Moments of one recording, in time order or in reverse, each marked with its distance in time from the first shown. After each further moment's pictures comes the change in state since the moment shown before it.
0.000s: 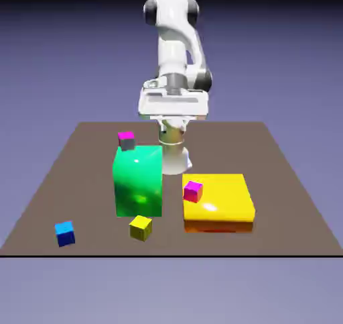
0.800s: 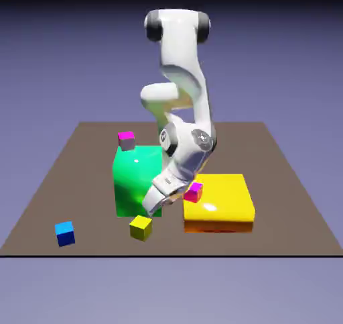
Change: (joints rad) arm 0.239 0.870 -0.207 0.516 -0.548 -0.780 -0.444
